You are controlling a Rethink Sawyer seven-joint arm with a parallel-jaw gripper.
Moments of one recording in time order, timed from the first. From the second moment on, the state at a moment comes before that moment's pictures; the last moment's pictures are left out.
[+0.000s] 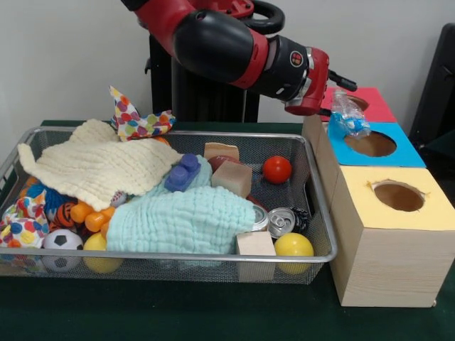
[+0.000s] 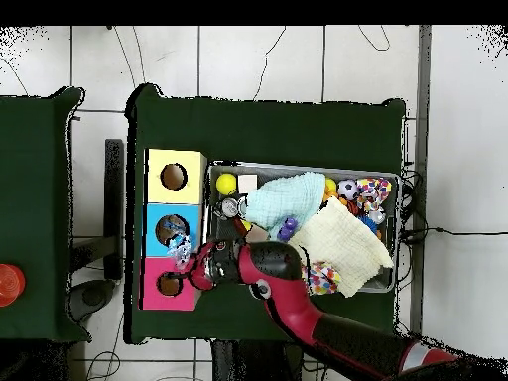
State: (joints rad) arm -0.80 -0.39 0.67 2.32 0.81 0.53 2.90
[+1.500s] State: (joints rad) arm -0.96 -0.28 0.56 2.21 0.45 0.70 2.73
